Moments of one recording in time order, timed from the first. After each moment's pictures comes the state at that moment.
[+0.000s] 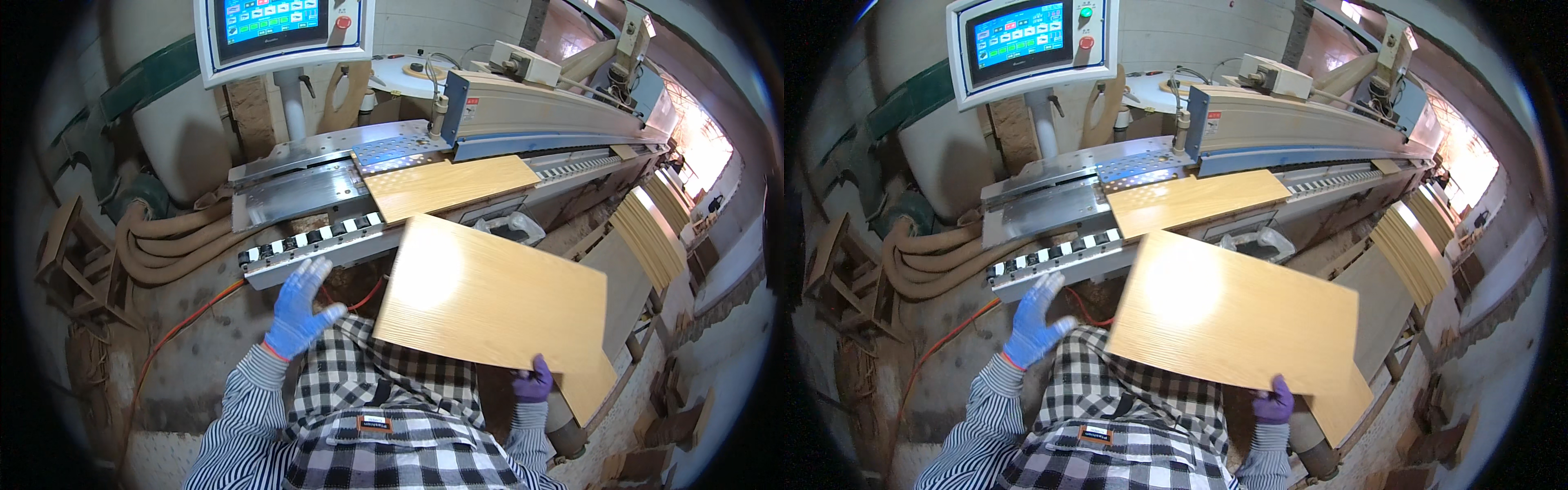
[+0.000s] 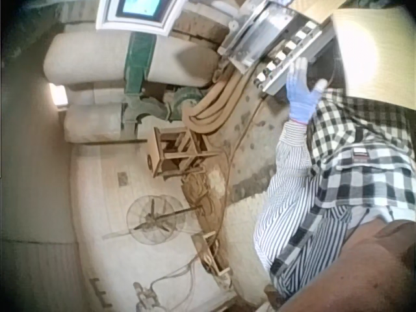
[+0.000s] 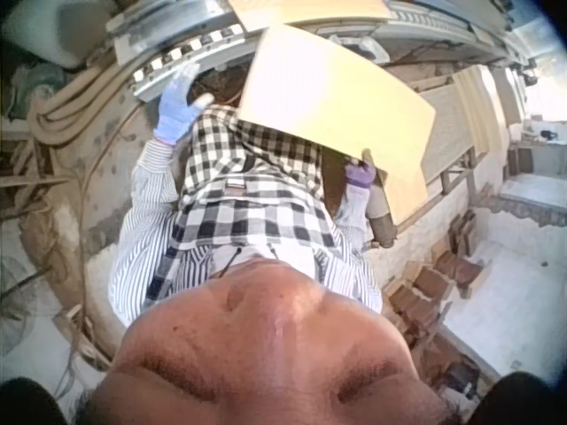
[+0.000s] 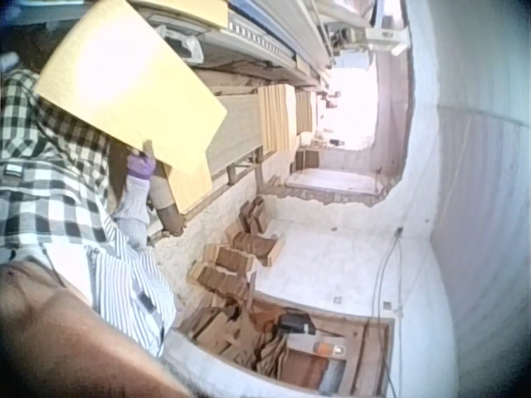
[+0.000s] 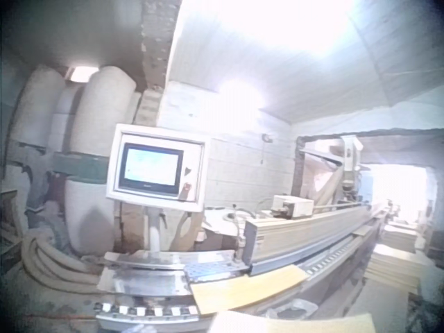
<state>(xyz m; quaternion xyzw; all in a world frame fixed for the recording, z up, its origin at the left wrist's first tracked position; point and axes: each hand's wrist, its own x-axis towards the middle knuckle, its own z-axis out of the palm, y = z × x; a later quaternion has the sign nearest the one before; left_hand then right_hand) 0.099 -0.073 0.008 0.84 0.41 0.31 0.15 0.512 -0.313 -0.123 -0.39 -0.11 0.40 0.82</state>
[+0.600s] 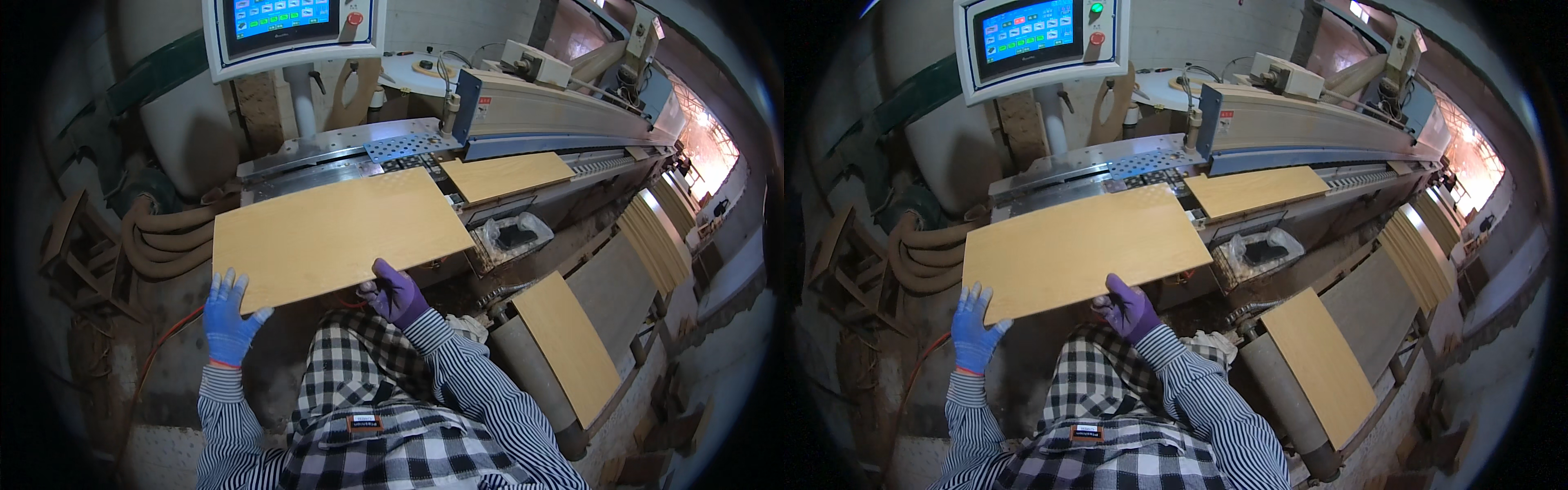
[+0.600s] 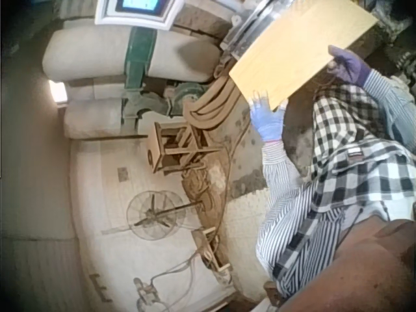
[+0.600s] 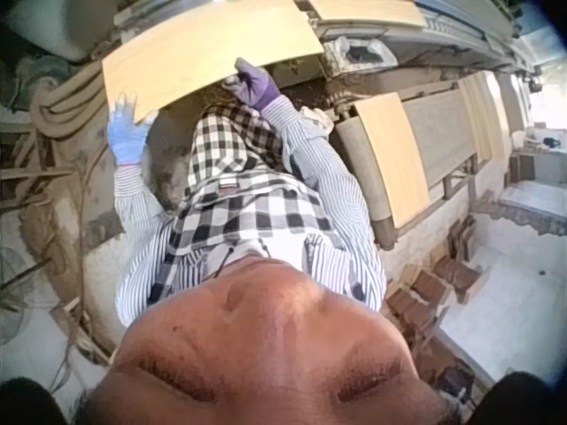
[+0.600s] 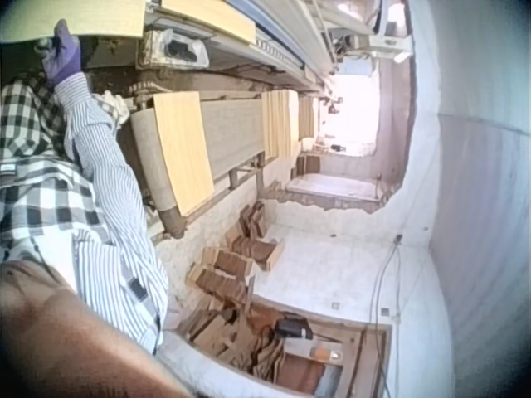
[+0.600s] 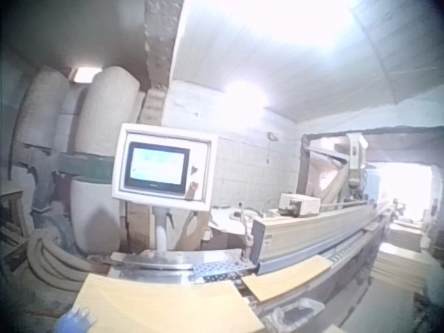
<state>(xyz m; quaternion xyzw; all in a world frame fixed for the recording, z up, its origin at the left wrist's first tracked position) -0.016 -0.087 -0.003 0.76 0.58 0.28 -0.09 0.315 -0.057 -0.039 -0.16 -0.17 0.83 0.51</state>
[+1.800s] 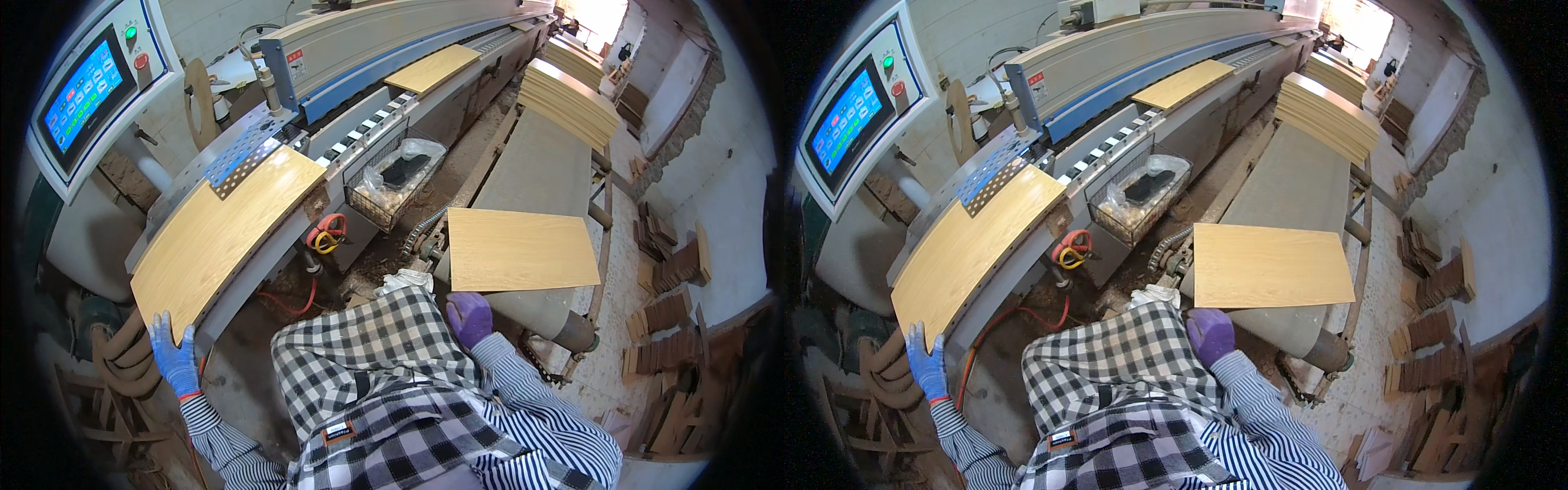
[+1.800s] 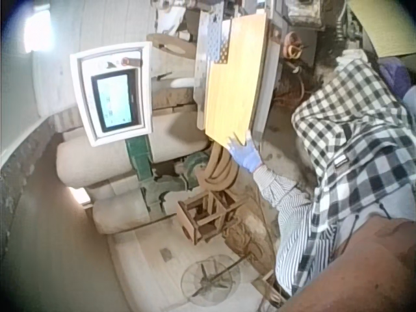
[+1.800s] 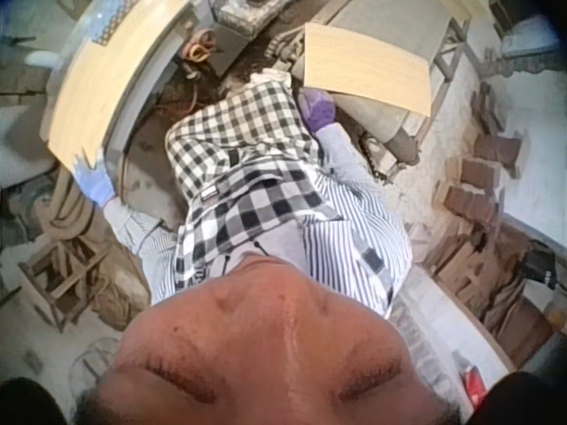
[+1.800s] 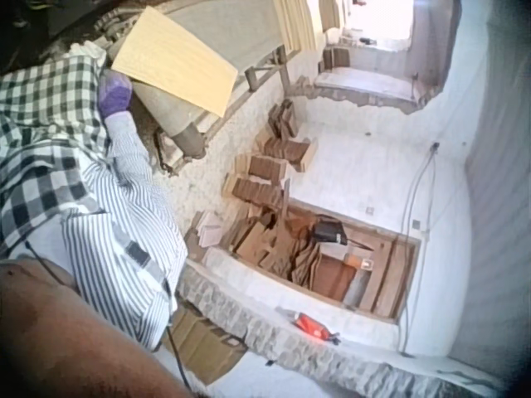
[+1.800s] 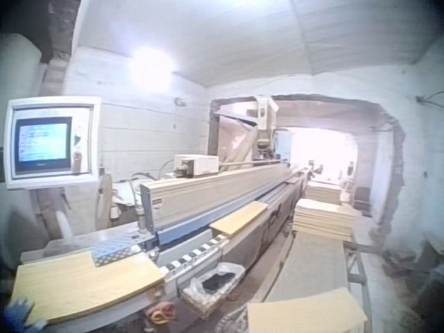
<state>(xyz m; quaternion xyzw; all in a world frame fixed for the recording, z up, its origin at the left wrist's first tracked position) 0.002 0.019 -0.022 0.74 0.62 0.25 -0.02 0.486 -0.290 -0.145 -0.80 -0.52 -0.02 0.30</state>
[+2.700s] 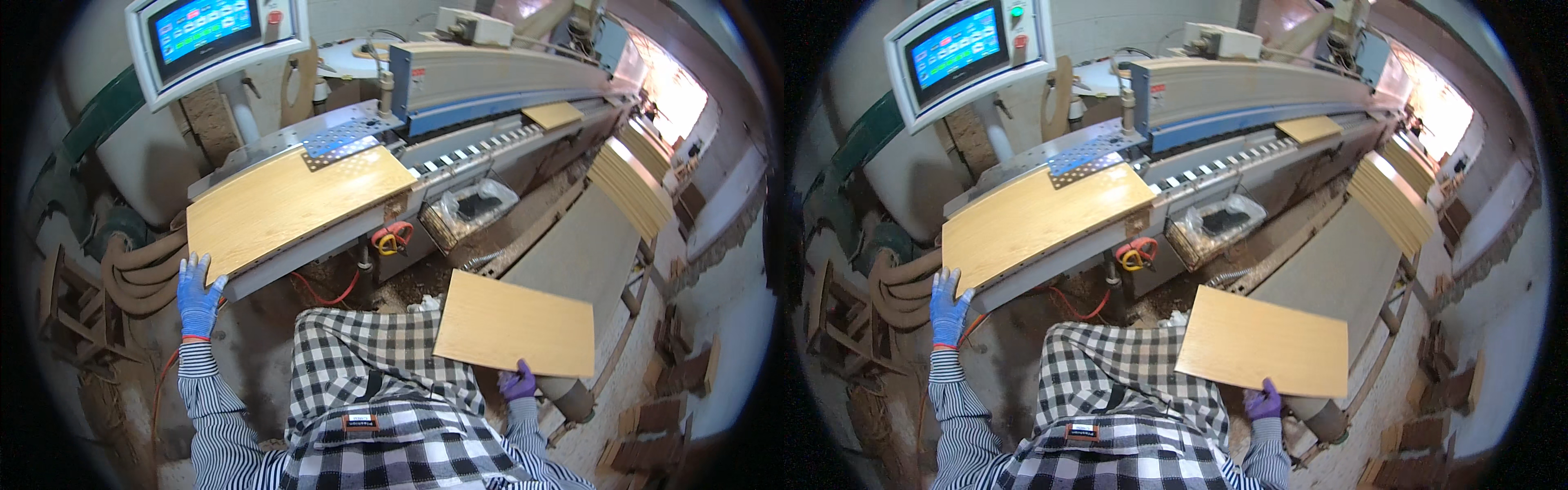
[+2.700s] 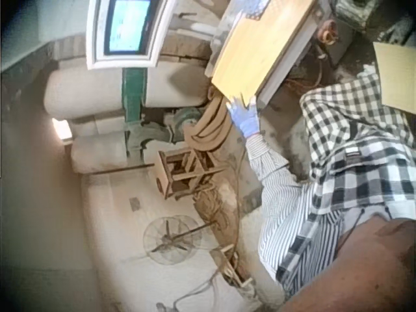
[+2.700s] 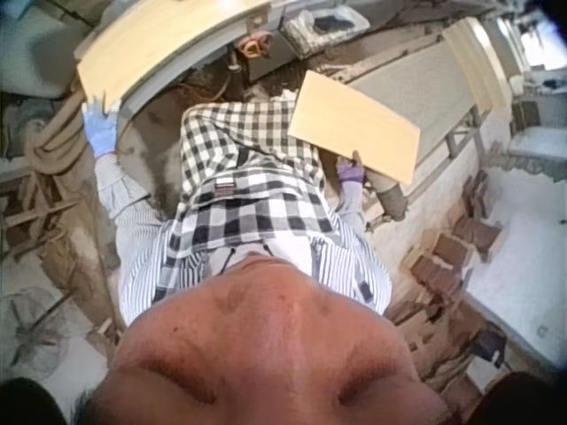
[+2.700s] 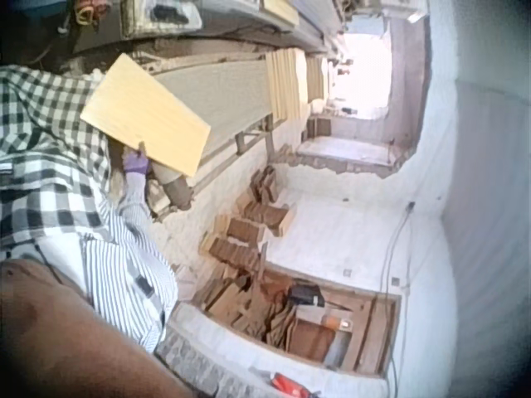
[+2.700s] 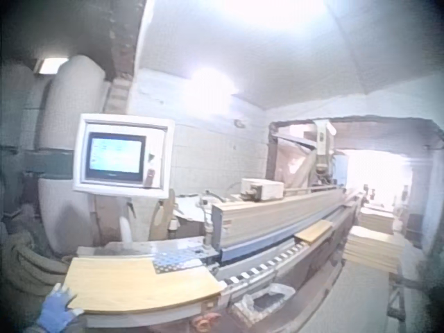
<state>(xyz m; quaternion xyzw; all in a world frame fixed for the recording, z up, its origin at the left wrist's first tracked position) -0.010 -0.003 -0.003 0.74 0.61 0.28 0.01 0.558 -0.417 -0.281 -0.30 0.14 0.51 0.79</state>
